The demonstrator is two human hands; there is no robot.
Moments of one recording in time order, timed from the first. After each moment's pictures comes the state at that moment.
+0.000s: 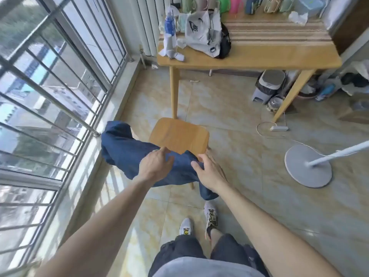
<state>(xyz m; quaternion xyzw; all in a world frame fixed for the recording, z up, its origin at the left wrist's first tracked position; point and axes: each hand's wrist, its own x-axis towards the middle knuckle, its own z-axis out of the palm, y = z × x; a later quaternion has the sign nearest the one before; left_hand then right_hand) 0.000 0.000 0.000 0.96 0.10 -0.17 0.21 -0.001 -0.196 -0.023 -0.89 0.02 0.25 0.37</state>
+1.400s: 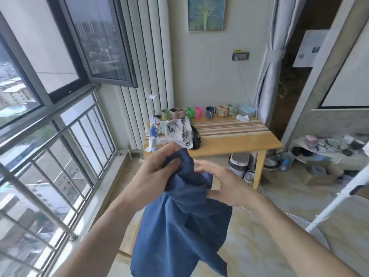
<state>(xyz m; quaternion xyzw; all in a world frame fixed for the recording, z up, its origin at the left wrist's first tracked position) 0.037 -0.044 0.302 0.77 -0.21 0.01 0.59 0.062 -0.274 0.237 -0.89 -0.27 0.03 0.38</state>
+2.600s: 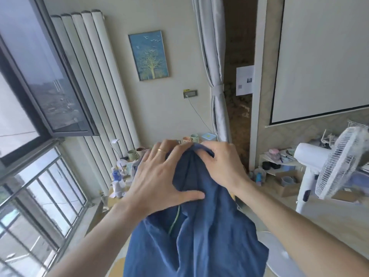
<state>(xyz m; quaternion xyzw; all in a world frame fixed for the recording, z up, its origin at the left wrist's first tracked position) 0.030 -0.279 0.374 0.90 -0.33 0.27 0.12 0.029 -0.473 0.358 -0.84 -0.11 -0.32 0.42</state>
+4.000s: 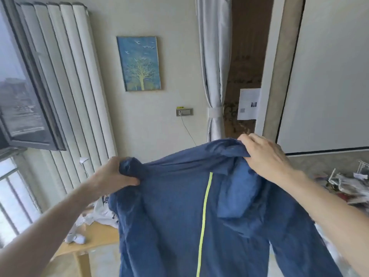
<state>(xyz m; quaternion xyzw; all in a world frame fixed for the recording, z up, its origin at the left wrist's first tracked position) 0.366 -0.338 0.382 0.89 -0.14 0.02 0.43 0.319 -0.735 0.393 -0.95 -0.03 -0.30 -0.02</state>
